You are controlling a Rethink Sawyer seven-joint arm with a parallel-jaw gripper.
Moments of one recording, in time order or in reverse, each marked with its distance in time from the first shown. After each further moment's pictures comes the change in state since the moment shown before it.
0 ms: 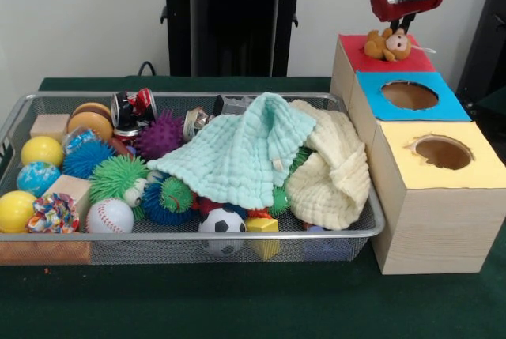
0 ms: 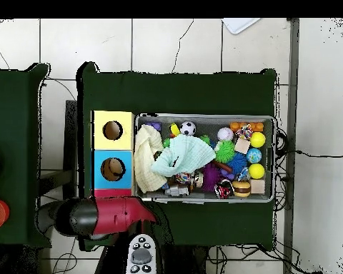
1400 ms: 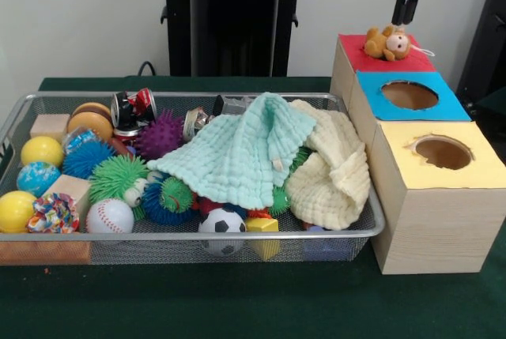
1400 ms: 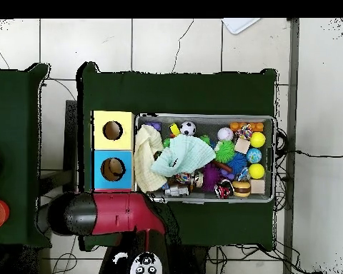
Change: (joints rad) arm 0.002 -0.131 -0.059 -0.057 -0.004 0.067 0.000
